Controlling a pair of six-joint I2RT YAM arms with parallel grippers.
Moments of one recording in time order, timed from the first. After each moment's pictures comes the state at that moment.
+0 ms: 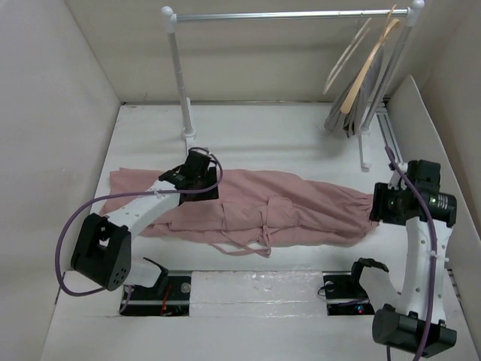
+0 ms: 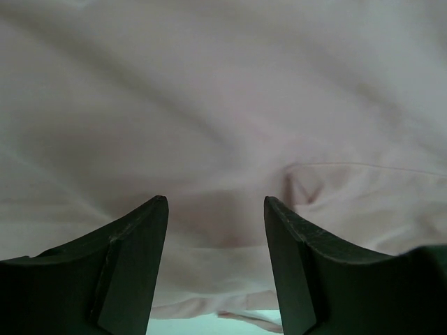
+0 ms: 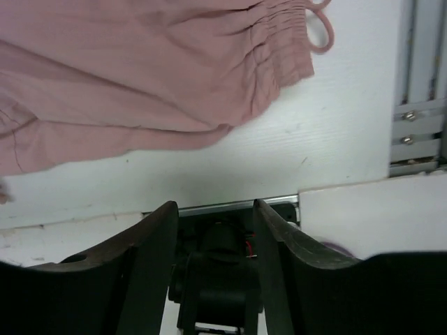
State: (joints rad) left arm -0.52 1.37 0.89 -0.50 -0.13 -0.50; right arm -0.30 0.83 1.06 -1.33 -0.11 -0.08
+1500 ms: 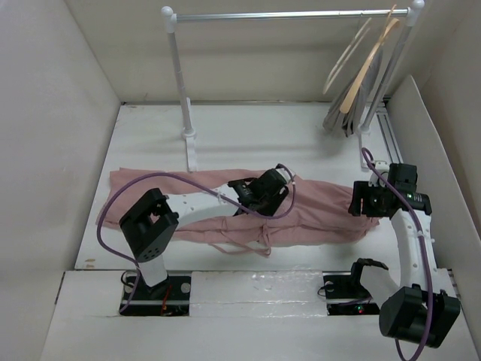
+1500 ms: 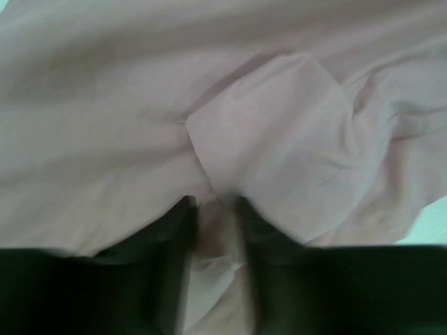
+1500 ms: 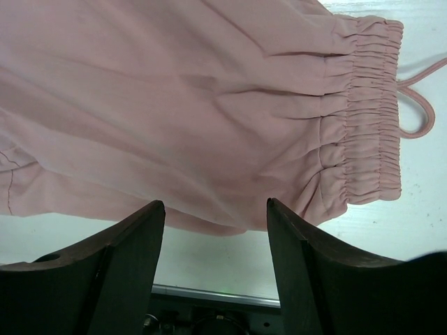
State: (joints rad) left arm -1.03 1.72 1.18 -0.39 -0.20 -0.24; right arm -0.24 0.93 0.80 -0.89 -0.26 -0.15
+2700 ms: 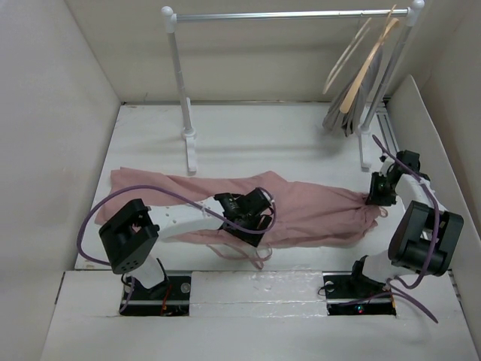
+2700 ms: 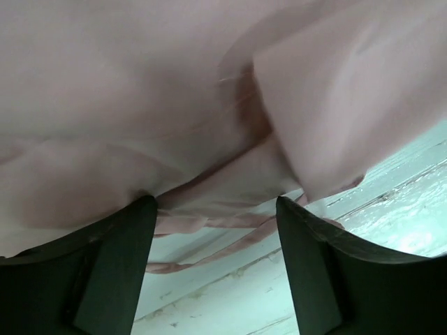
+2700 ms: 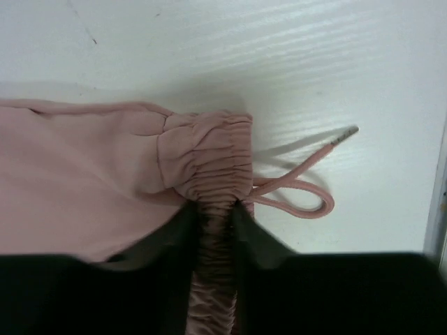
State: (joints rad) left arm -1.07 1.56 0.97 -0.61 -0.04 -0.49; right arm -0.40 1.44 0.88 -0.60 -0.15 -0.16
